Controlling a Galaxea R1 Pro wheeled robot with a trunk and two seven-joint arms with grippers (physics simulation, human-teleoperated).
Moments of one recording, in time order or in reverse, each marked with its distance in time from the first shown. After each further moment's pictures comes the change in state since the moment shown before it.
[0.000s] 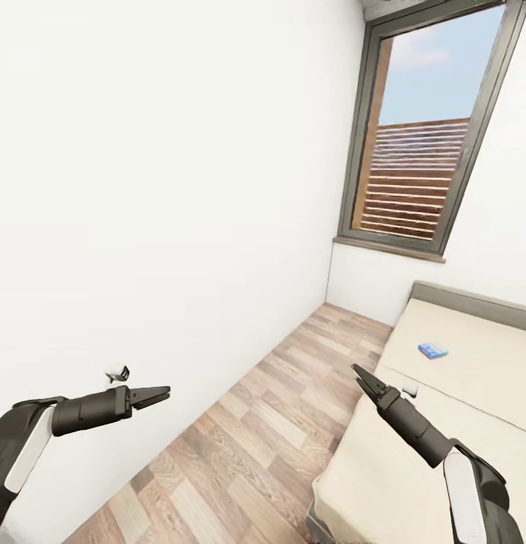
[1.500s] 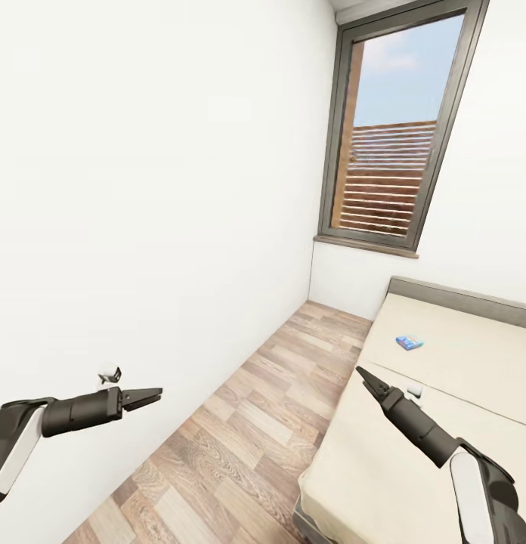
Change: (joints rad) left arm 0.000 0.035 0.013 0.016 -0.028 0.001 -0.009; right arm 0.000 -0.029 -0.003 -0.002 0.019 0.002 -0.046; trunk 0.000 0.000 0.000
